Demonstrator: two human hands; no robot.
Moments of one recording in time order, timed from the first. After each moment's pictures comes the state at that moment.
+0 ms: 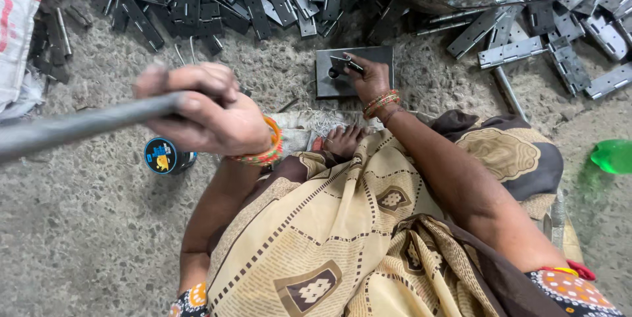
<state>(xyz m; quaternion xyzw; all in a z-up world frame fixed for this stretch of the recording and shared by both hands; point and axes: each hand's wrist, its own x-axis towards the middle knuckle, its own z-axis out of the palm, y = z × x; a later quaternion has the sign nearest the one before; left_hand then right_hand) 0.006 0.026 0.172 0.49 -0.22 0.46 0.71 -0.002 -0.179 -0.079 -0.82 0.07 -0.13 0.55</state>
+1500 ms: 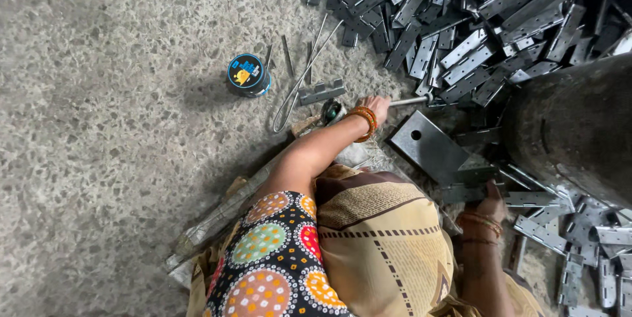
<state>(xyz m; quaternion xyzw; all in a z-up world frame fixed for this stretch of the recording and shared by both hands) 0.104 0.058 -0.143 0.96 0.04 -0.09 0.27 -0.038 -0.301 -0.081 -0.46 0.35 -0.09 0.81</state>
